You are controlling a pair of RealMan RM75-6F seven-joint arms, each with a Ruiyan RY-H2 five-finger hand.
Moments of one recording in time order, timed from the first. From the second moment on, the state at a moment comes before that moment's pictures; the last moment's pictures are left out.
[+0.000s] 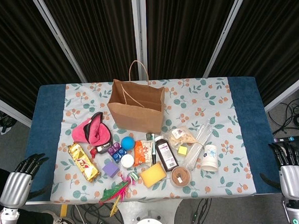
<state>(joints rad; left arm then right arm) -0.05 -1.29 0.07 -1.35 1.72 1.64 -0.15 -0.03 -1.36 0.04 -1.26 -1.58 1.65 0.13</state>
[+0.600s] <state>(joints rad) -0.05 -1.30 0.06 -1.34 1.72 1.65 -0.16 0.07 -1.28 0.00 -1.26 -1.70 1.54 0.03</state>
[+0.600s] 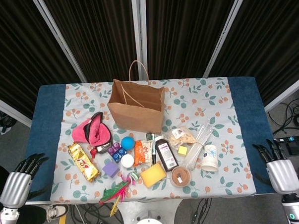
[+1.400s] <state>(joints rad) -0.05 -1.33 0.03 -1.29 1.70 1.66 -0.14 0.45 -1.33 -0.09 -1.13 -1.92 1.17 -0.10</state>
